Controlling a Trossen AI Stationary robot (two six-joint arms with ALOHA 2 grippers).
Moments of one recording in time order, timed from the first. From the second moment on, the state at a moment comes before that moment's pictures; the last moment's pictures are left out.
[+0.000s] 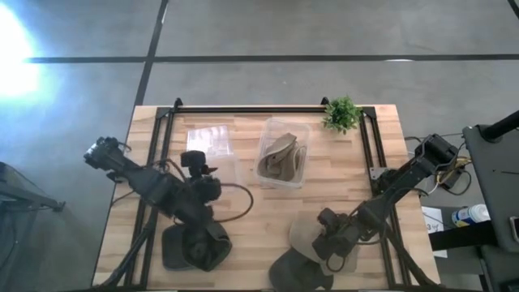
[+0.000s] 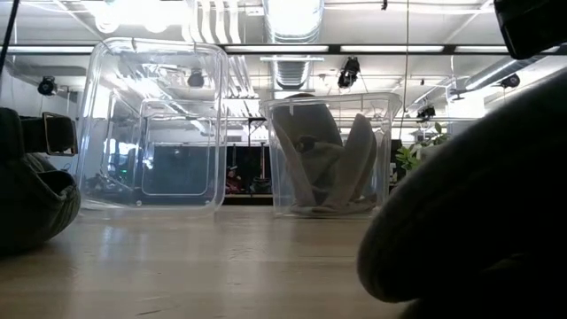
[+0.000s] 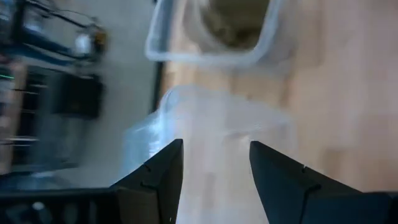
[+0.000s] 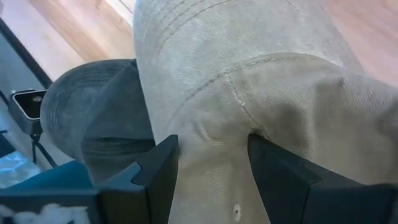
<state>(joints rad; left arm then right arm) -0.54 1.50 1.64 -1.52 -0.83 -0.43 0.73 1.49 0.89 -0.49 0.16 1.63</state>
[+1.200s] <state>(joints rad) -0.07 1.31 1.40 -1.40 -0.77 -0.01 0.73 1.49 0.85 -0.49 0.16 1.72</state>
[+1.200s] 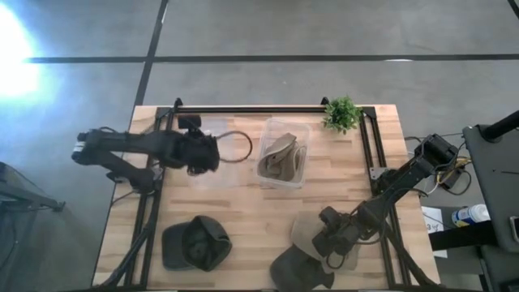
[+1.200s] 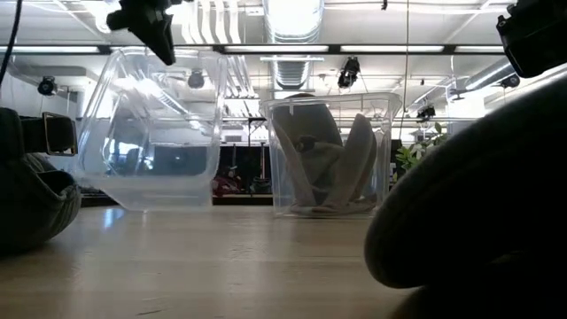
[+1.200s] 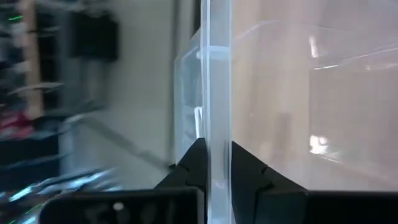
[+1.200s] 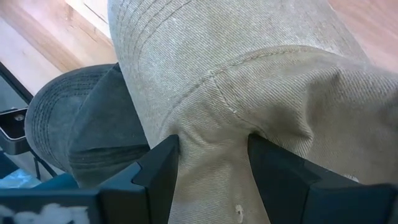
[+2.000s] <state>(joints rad) 0.58 1.53 1.42 -1.07 -0.19 0.58 0.64 1.45 0.85 -0.43 0.15 1.69</state>
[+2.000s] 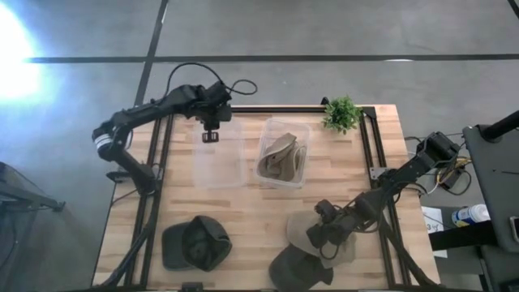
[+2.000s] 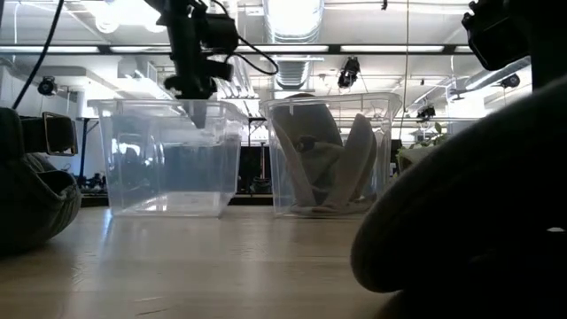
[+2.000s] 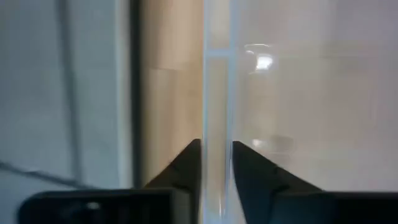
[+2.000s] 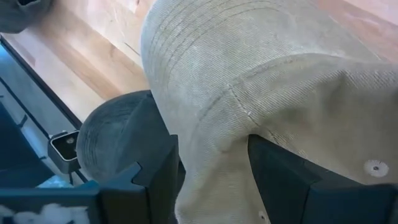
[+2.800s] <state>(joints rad) 0.08 1.24 1.51 -0.94 -0.01 -0.50 0.64 1.44 0.86 -0.43 0.13 1.64</state>
